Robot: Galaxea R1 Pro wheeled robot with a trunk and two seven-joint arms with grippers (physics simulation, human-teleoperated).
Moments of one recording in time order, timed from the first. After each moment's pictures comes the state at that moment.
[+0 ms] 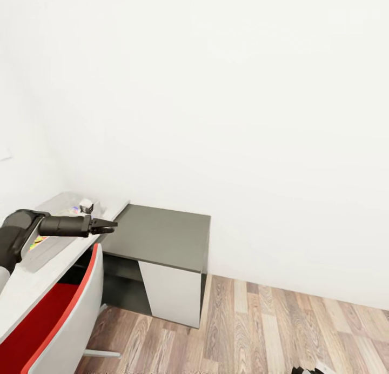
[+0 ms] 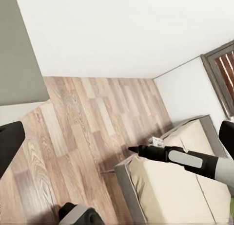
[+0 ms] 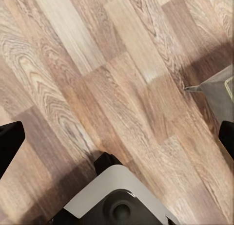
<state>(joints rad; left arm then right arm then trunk) -0.95 0.51 -0.09 -0.78 0.09 0.99 -1.51 -0.44 -0.12 -0.05 -0.19 -0.61 0.09 -0.36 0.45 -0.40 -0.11</state>
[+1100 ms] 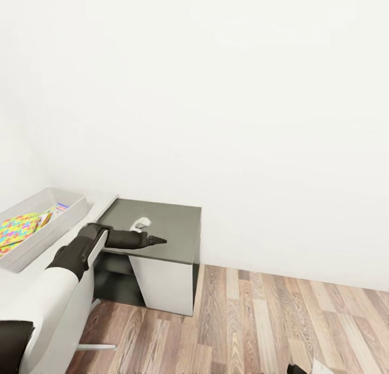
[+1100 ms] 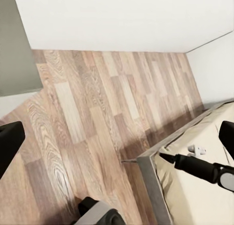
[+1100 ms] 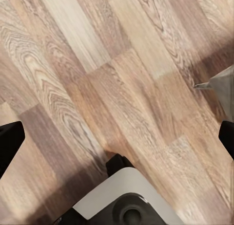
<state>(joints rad) -0.92 0.17 -0.10 -0.70 0.09 0.86 -1.04 -0.44 -0.12 -0.04 -0.14 -0.60 -0.01 -0.21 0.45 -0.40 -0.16</state>
